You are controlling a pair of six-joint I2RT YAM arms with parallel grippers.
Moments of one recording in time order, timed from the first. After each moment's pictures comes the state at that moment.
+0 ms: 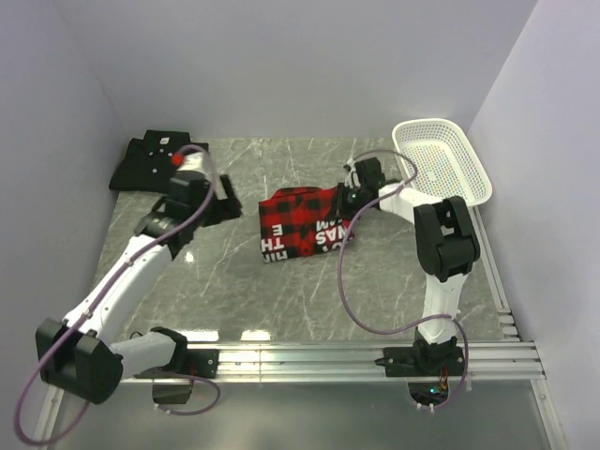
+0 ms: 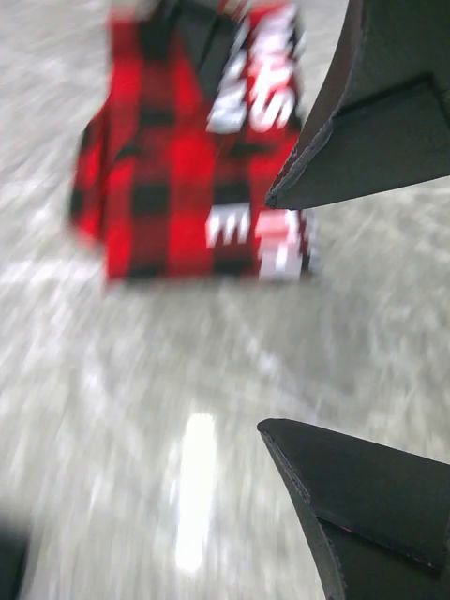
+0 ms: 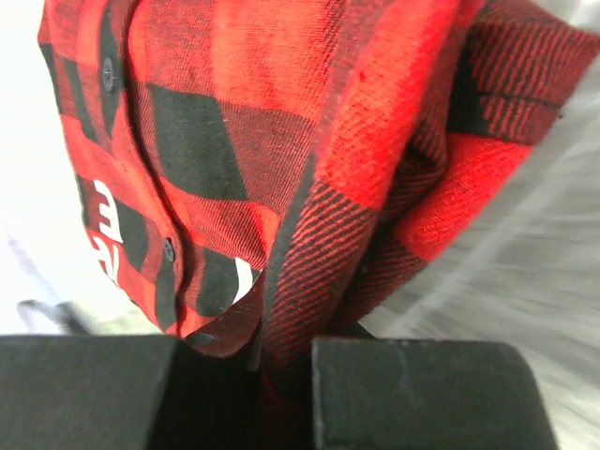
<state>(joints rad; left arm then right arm) -0.41 1.17 1.02 -0.46 -0.16 -0.51 0.30 1.98 1.26 -0.24 -0.50 0.48</state>
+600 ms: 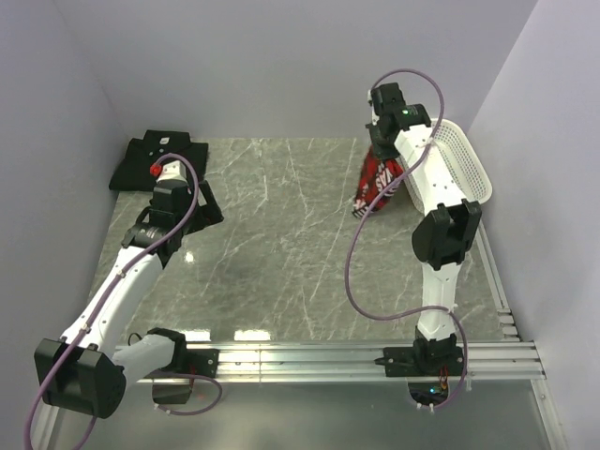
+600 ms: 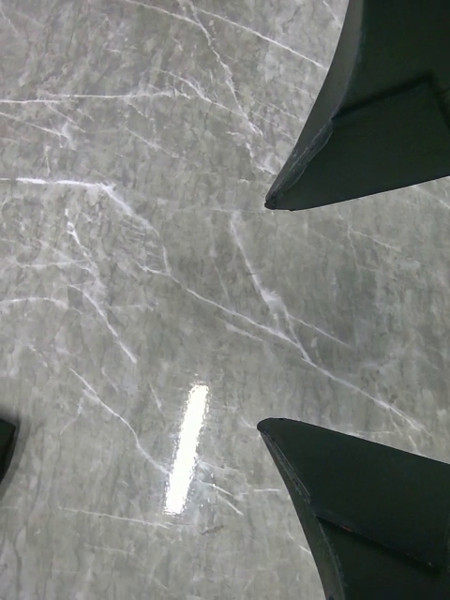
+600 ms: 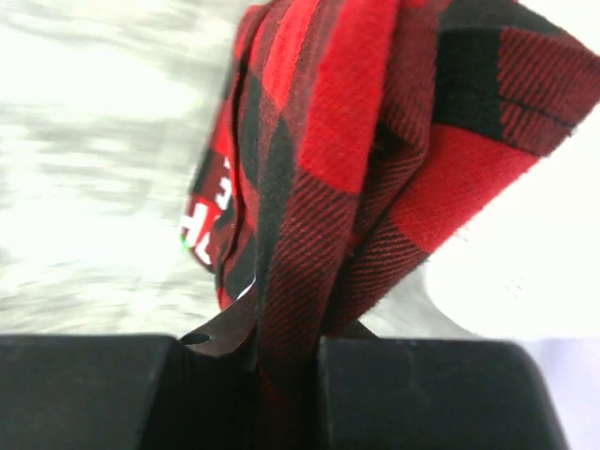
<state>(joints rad) -0.22 1.07 0.91 -0.46 -0.18 -0.48 0.24 2.11 2.27 -1.13 0.20 -0.01</state>
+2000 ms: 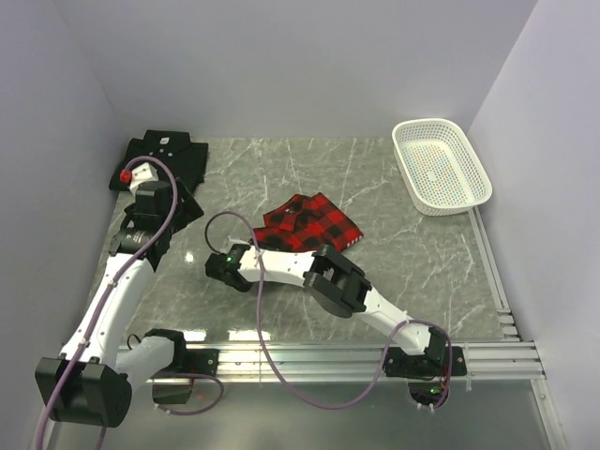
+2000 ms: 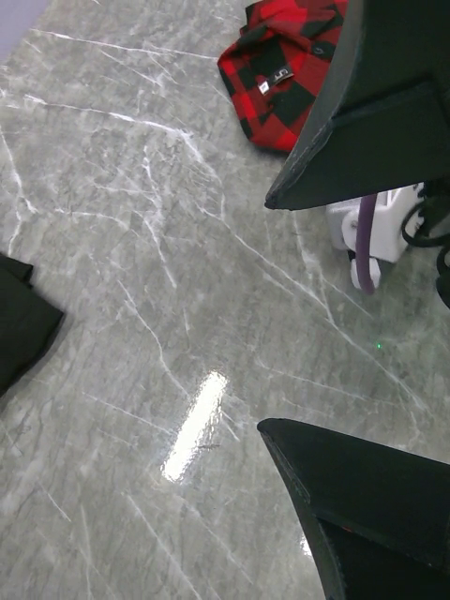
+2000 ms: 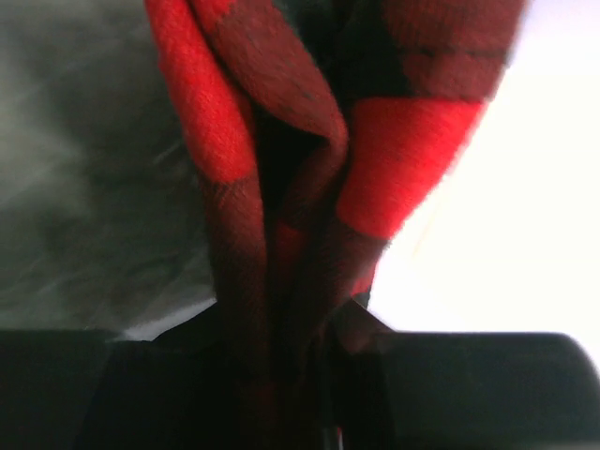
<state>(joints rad) -0.11 1.01 0.91 -0.50 -0.29 -0.56 1.18 2.52 2.05 -1.19 1.07 0.07</state>
